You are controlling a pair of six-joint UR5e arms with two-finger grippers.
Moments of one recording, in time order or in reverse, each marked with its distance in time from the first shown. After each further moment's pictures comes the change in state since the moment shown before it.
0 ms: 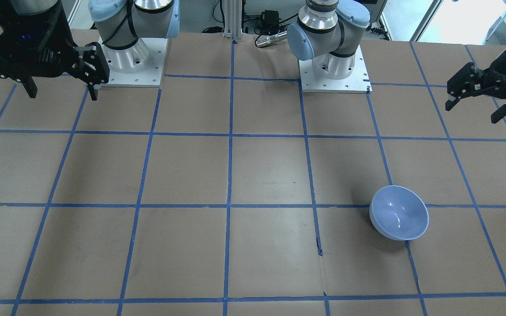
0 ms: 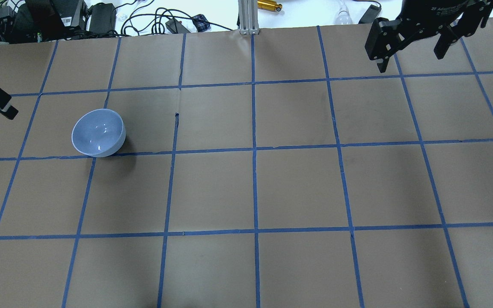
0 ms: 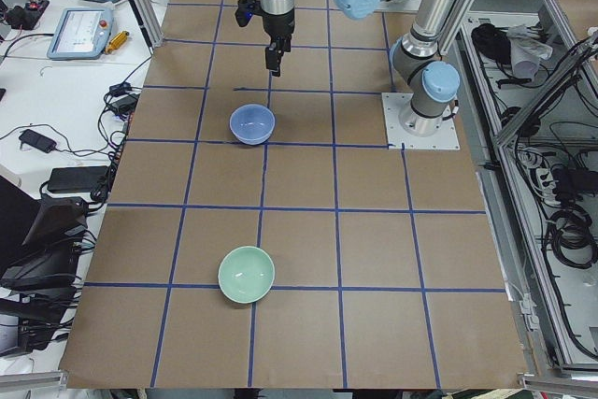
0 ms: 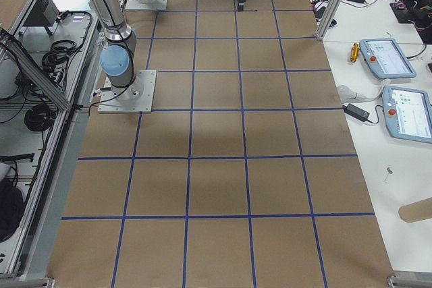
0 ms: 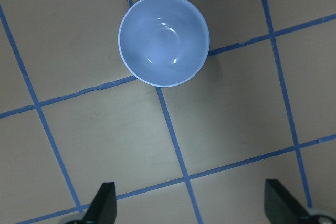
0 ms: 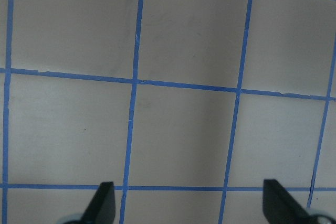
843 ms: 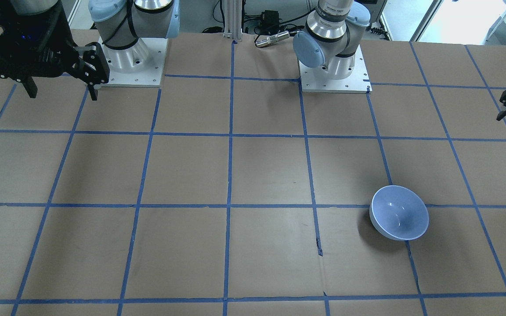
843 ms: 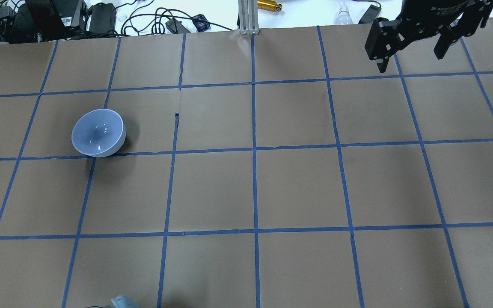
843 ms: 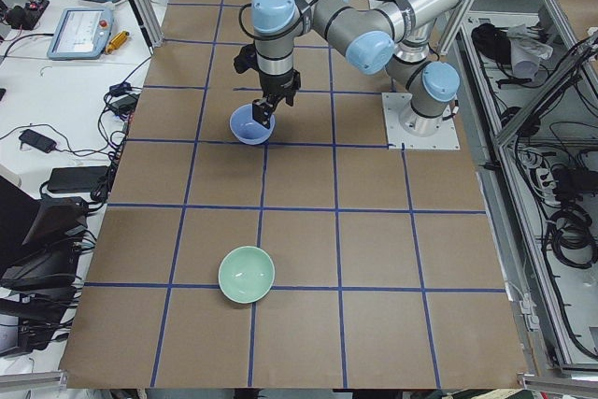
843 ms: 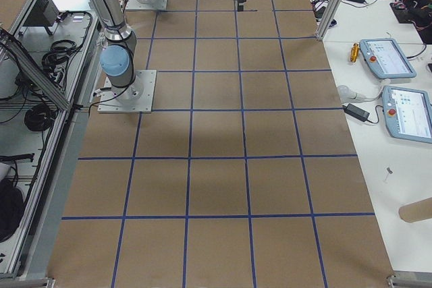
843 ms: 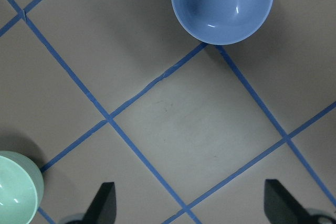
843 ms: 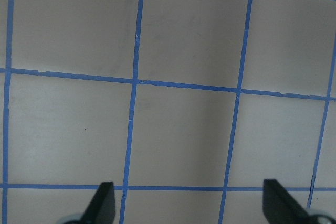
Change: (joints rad) left arm 0.210 -0.110 -0.002 0.163 0.009 0.545; right arm 0.000 0.000 0.000 0.000 0.000 0.000
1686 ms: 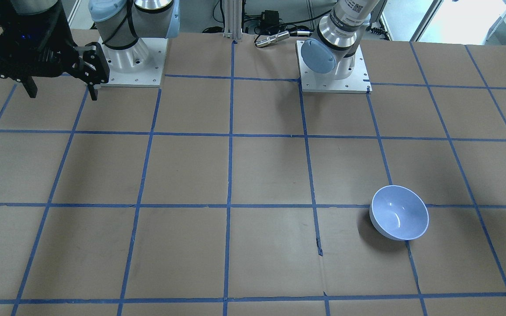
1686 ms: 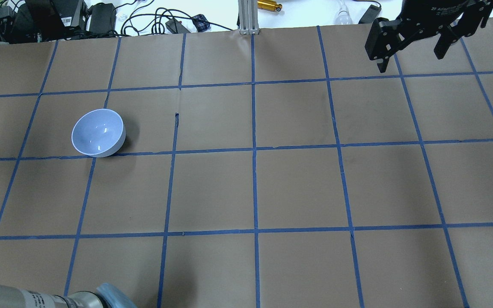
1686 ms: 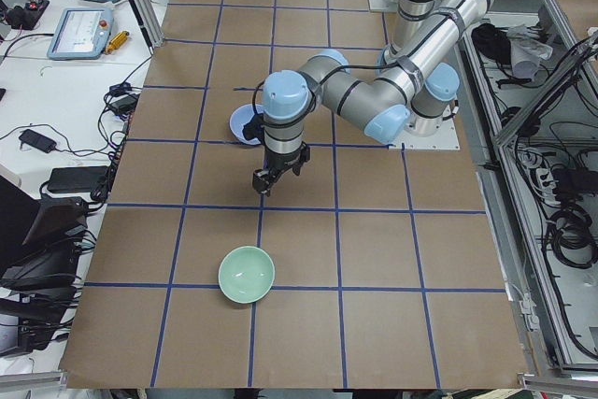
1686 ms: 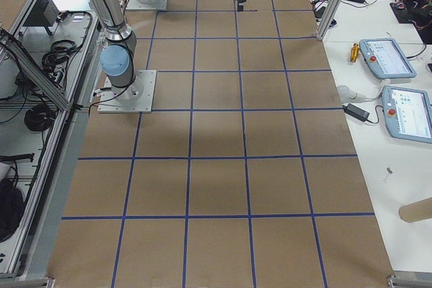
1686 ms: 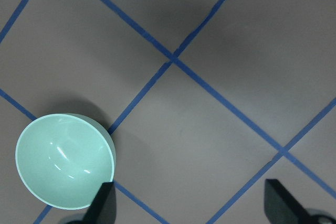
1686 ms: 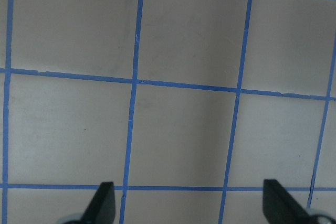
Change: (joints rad) left arm 0.201 -0.149 0.021 0.209 -0.003 0.426; right arm 0.000 0.000 0.000 0.000 0.000 0.000
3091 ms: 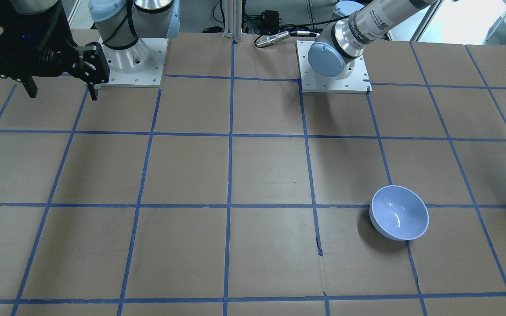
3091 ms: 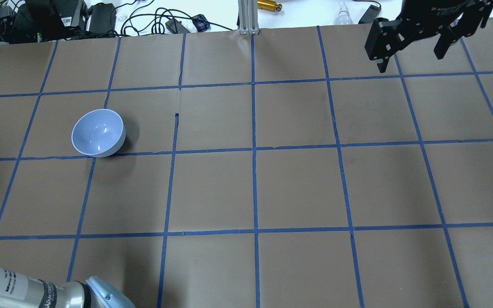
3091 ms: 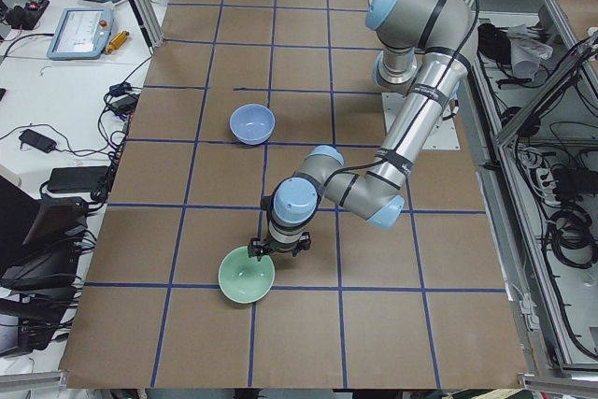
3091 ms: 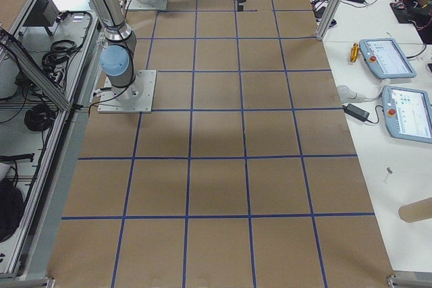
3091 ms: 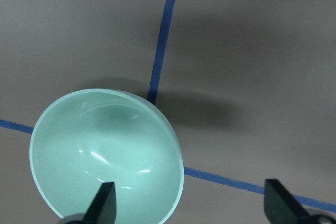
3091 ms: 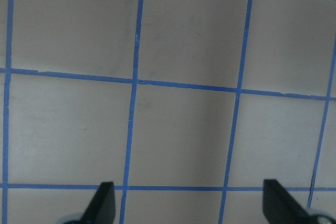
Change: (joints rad) left arm 0.123 -0.274 0.025 0.298 -0.111 0.591; right arm 0.000 0.000 0.000 0.000 0.000 0.000
